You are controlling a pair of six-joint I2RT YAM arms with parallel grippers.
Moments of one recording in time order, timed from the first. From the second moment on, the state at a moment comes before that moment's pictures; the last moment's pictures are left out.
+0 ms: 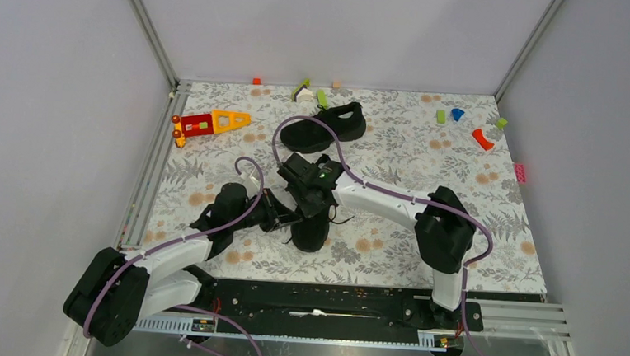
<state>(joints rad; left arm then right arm) -0.48 1.06 0.27 0.36 0.48 -1.07 1.02 1.91 1.52 -0.77 0.19 0.29</state>
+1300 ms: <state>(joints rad) -0.48 0.90 0.38 0.05 0.43 -0.91 0.89 1.49 1.04 -0.30 0.10 0.52</state>
